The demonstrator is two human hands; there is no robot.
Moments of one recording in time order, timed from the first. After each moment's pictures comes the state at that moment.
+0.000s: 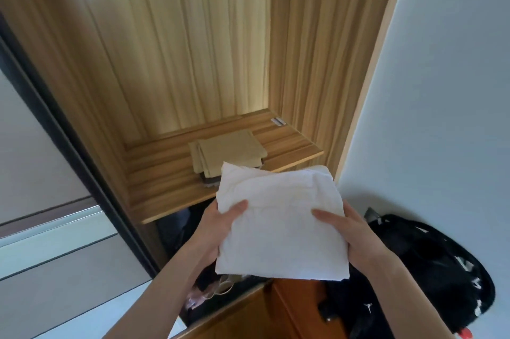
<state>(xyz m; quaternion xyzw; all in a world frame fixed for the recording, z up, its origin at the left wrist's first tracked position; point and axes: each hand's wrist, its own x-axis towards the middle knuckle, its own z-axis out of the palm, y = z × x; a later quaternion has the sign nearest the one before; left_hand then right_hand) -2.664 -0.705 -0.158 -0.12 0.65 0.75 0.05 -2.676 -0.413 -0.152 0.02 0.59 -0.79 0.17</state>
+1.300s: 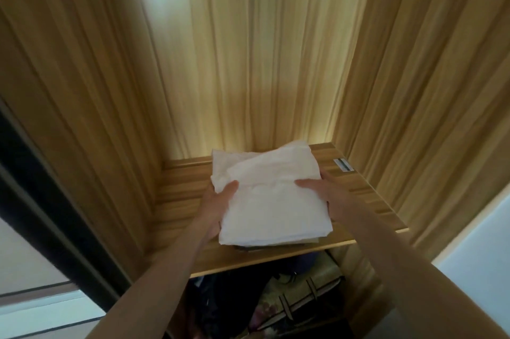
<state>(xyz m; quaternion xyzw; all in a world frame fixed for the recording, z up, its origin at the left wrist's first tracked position) -2.924 -0.847 -0.162 -0.27 0.58 0.76 -0.11 -3.050 -0.599 -0.142 -0.03 0.68 -0.69 0.26</state>
